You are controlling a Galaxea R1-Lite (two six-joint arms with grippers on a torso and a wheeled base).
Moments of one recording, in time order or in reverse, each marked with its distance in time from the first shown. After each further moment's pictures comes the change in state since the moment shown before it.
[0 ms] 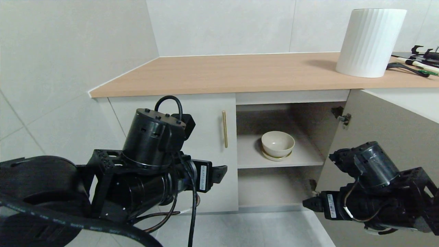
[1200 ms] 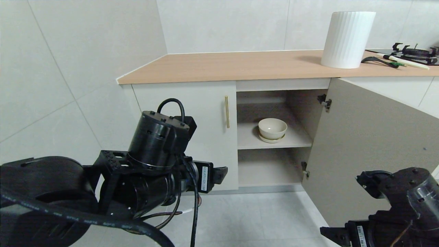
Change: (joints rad) left arm -0.001 0.017 0.000 -0.001 0.000 -0.011; right arm 0.100 -0.211 0.178 0.027 -0.014 0.059
